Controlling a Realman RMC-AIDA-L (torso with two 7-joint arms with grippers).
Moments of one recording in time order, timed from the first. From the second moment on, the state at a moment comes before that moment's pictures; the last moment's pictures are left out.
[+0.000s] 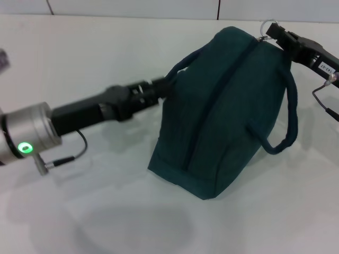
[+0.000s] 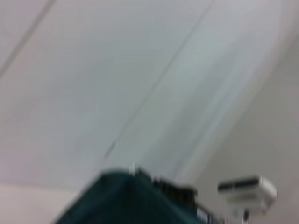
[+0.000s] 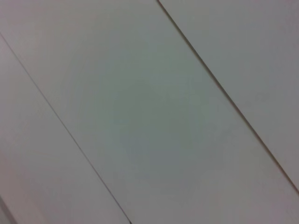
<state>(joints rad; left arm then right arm) -0.38 -2.08 1.03 0.57 1.40 1.61 -1.59 0.61 2.03 -1.33 -0.23 -0.71 -1.25 1.25</state>
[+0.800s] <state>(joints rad) -0.68 -2.08 0.79 0.50 1.70 1.39 -1.89 0.60 2.03 -1.34 -0.23 -0.72 -1.29 1.25</state>
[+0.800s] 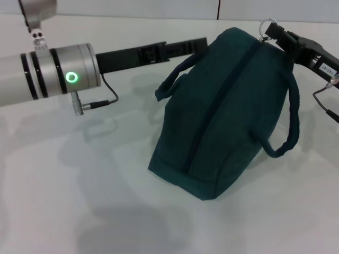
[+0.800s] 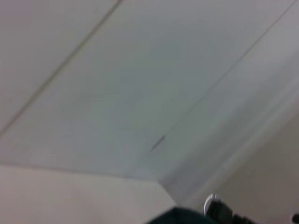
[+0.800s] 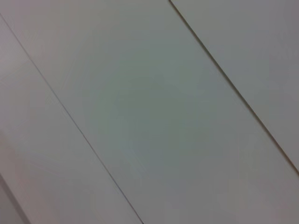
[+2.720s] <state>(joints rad) -0.67 -2.09 0.99 0.56 1.64 1.41 -1.95 0.57 2.03 -1.34 -0.22 -0.71 -1.35 1.25</state>
